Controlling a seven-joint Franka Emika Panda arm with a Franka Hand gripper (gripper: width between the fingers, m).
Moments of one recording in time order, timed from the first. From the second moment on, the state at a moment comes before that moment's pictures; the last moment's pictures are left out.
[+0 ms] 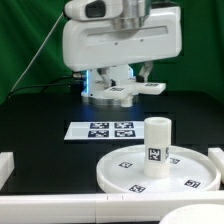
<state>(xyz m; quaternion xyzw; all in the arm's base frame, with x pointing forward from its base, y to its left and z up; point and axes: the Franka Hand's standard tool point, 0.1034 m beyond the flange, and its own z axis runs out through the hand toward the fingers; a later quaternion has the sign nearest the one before) 0.524 0.012 0.145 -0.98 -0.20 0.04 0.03</state>
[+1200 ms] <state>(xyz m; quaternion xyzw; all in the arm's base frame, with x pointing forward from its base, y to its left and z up) 0.555 0.033 0.129 -0.97 -0.26 0.00 0.01</state>
